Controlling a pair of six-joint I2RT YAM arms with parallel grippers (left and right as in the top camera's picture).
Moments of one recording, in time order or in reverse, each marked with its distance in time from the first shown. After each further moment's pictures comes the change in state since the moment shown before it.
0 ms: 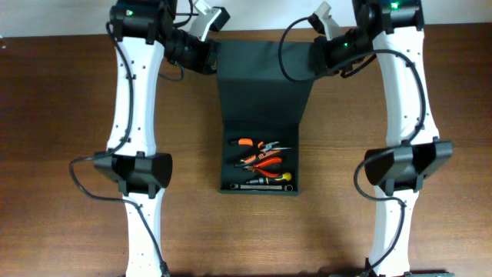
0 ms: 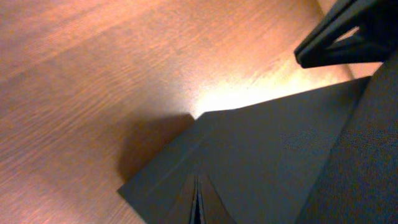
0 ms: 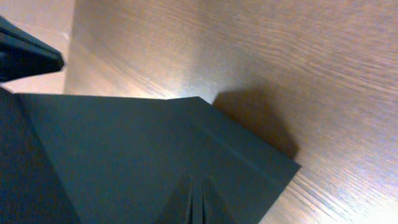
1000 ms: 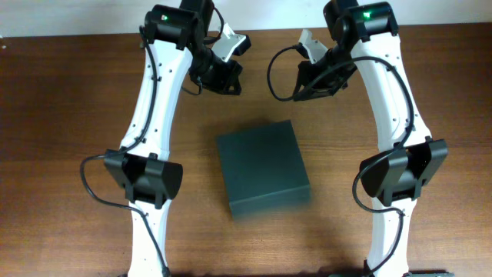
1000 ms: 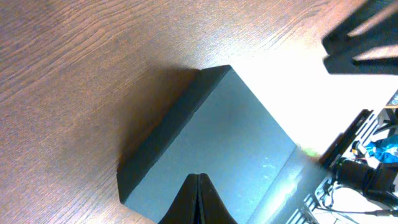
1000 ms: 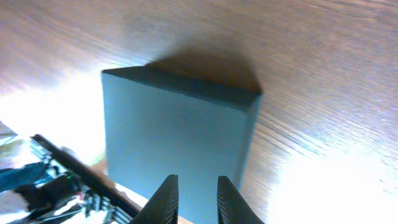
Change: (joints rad) left arm -0.117 -0.076 -0.233 0.001 -0.212 -0.053; right arm 0.089 -0.085 -0.238 0.000 0.260 0.035
